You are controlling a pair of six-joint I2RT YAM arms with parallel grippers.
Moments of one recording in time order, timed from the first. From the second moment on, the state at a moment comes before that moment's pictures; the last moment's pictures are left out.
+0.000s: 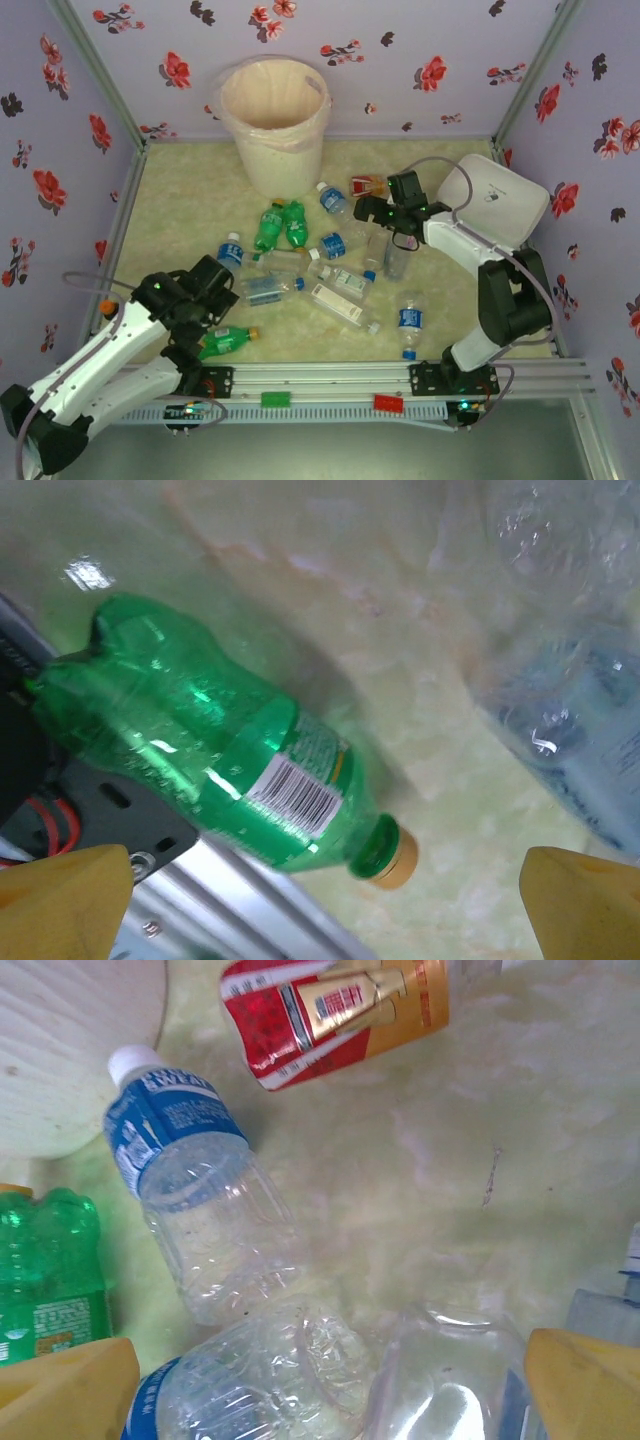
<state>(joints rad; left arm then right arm) -0.71 0.82 0.75 -1.32 -0.07 -1.67 0.38 1.57 1.04 -0.32 -0.08 0.57</state>
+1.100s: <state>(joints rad) -0.71 0.87 0.40 -1.01 -0.07 -1.97 0.38 1.38 0.99 -0.37 0.00 0.56</state>
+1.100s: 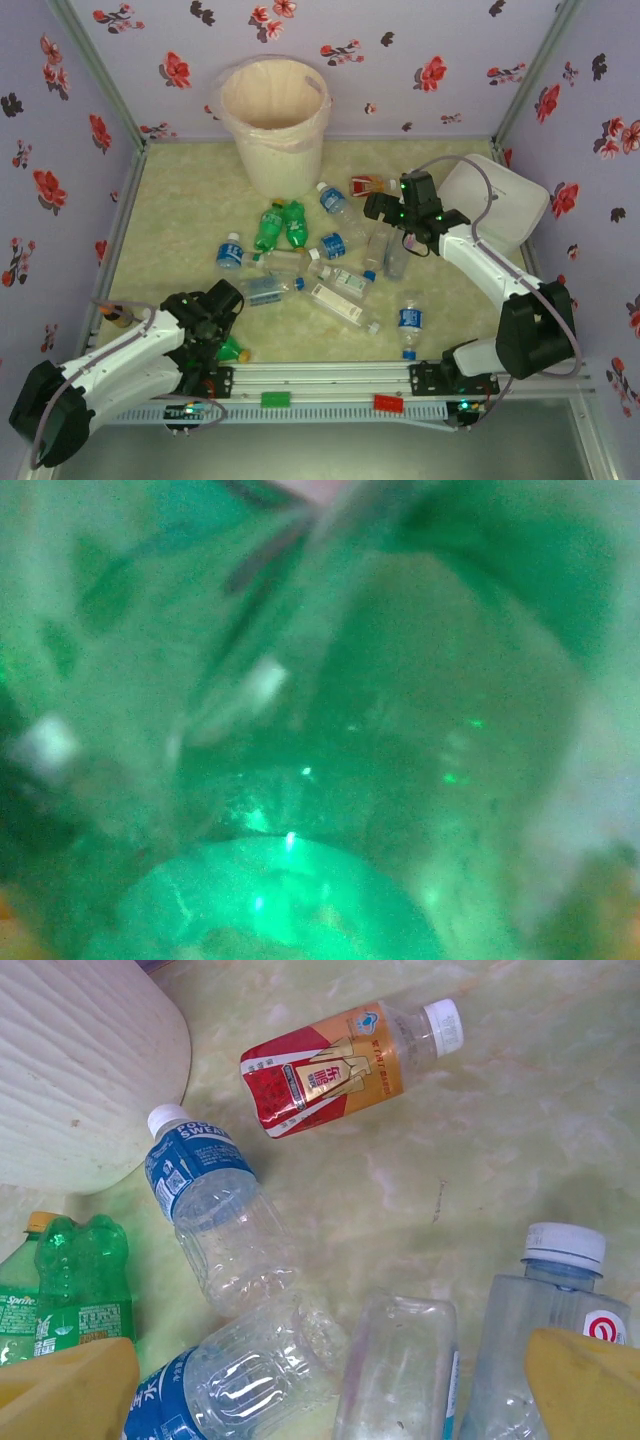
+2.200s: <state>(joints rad) -0.10 1.35 1.42 -0.46 -0.06 -0.85 0.40 1.37 0.96 -0.37 -0.01 0.59</state>
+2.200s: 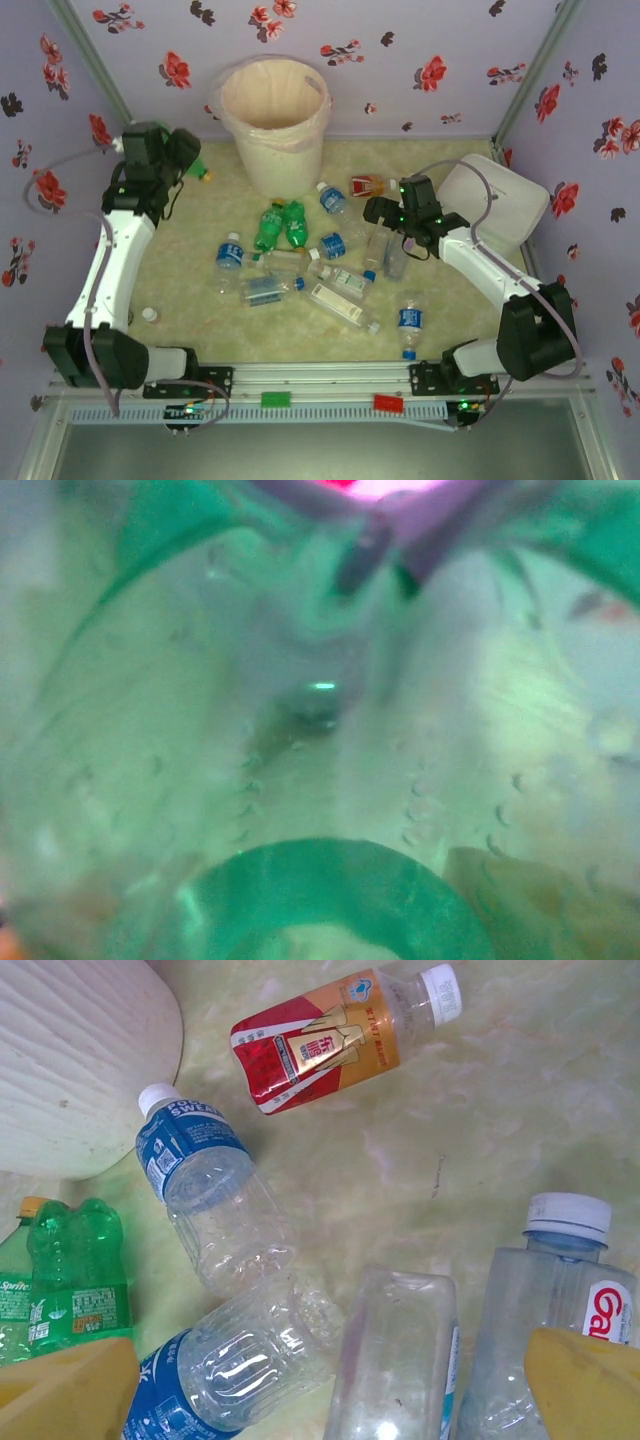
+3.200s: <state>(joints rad) -0.31 2.30 2.57 -0.54 0.09 -0.36 0.43 1.17 0.83 -0.35 0.03 0.79</state>
